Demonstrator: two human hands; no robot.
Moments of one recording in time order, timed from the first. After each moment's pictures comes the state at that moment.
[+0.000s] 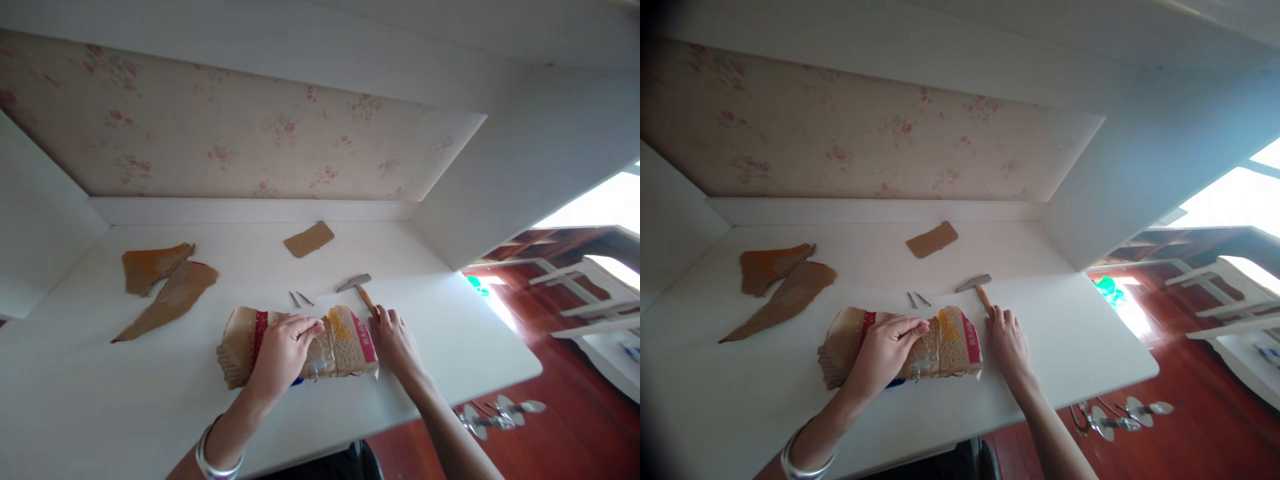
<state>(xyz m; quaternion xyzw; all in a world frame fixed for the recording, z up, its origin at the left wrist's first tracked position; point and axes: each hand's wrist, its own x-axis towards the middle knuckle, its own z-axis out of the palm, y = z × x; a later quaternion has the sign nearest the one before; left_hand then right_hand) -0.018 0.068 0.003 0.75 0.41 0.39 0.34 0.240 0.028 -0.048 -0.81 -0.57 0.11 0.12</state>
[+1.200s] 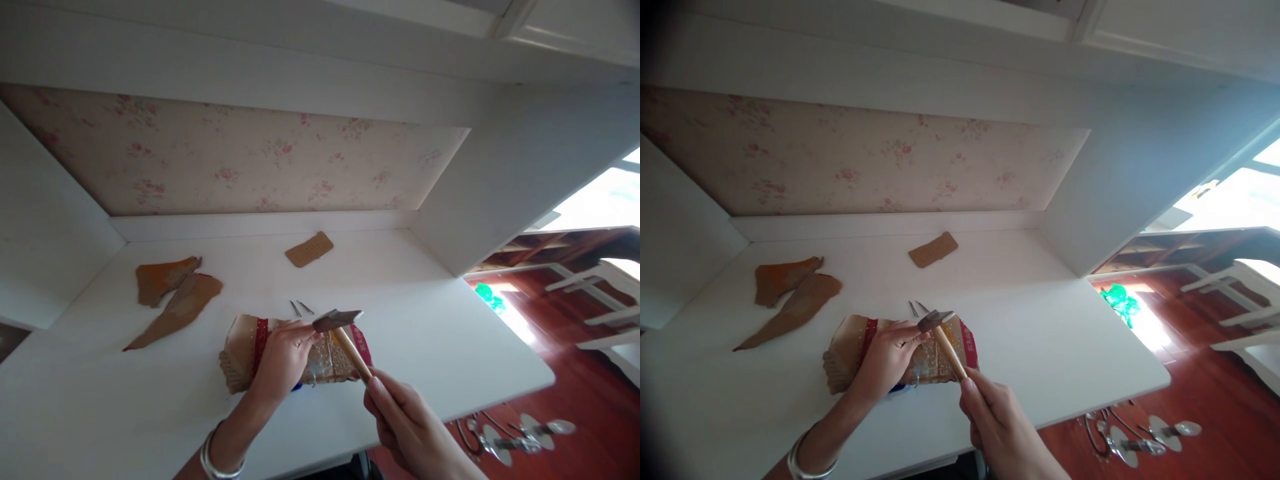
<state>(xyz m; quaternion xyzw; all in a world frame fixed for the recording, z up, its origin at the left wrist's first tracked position) -0.013 0.068 0.010 0.80 0.39 0.35 0.28 0.167 -0.053 0.071 -0.62 -0.37 0.60 0.35</state>
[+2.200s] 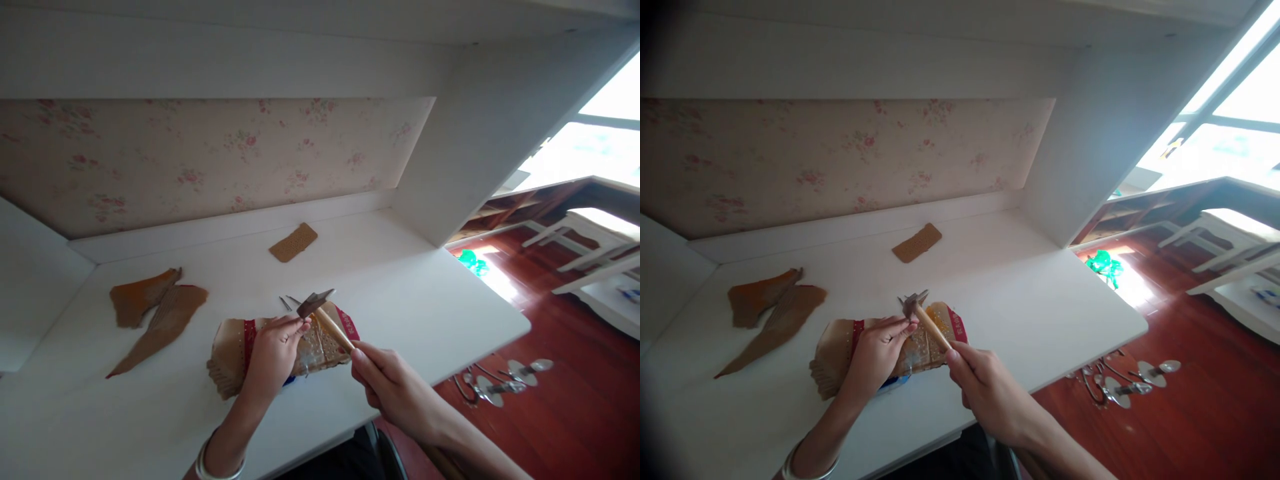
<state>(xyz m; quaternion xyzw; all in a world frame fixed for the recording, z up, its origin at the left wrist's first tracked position) -0.014 0.073 -0.001 0.81 0.37 0.36 0.26 0.177 -0.045 0.062 -0.58 -0.47 0.57 0.35</state>
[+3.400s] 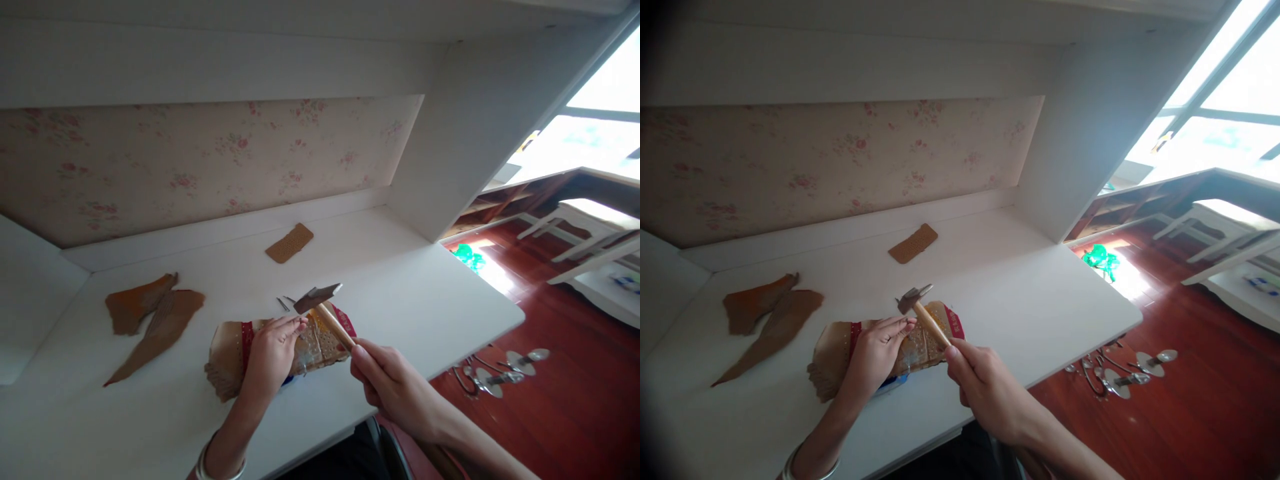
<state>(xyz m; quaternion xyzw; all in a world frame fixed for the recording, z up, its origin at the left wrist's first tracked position) -0.015 0.073 -0.004 0.83 0.37 0.35 0.24 0.179 -0.048 0.065 -0.59 -0.48 0.55 0.35</state>
